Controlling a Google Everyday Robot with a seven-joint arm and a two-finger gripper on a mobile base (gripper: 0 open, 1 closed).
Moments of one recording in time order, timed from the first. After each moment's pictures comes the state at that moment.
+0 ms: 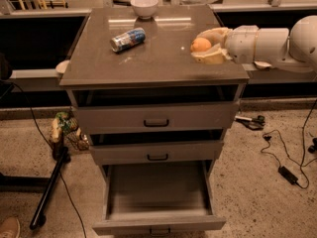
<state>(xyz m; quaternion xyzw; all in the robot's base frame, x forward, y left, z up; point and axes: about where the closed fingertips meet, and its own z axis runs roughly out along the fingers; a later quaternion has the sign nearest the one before) 0.696 -0.137 0.917 -0.53 0.57 0.18 0.60</state>
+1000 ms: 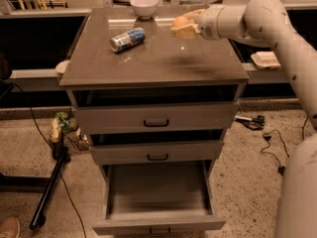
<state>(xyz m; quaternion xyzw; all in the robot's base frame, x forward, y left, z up) 0.813 -0.095 0.926 -0.41 0.68 0.16 0.58</state>
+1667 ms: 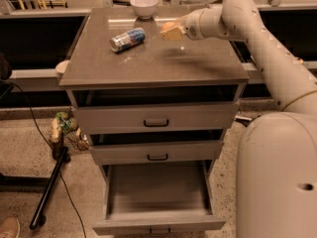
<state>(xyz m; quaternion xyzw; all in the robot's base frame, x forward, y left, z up) 0.859 -0.065 0.891 -0.39 0.72 0.18 0.54</state>
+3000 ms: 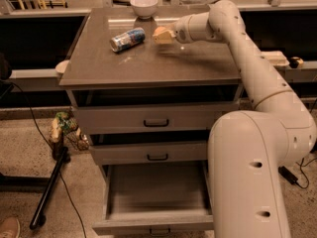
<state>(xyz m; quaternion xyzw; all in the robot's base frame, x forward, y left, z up) 0.888 -0.032 0.855 -0.39 0.73 0.22 0.51</state>
